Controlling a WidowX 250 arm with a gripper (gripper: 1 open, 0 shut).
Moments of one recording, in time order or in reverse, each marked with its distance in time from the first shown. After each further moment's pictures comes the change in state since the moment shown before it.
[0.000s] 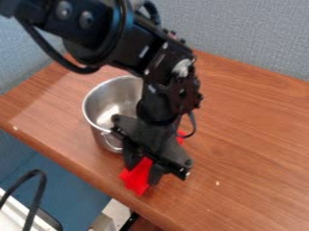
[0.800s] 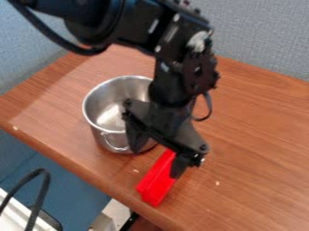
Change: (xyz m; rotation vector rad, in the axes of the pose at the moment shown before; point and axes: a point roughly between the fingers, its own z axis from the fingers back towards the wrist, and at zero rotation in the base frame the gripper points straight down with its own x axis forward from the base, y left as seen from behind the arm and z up) arm 0.003 -0.002 0.012 -0.009 -0.007 -0.021
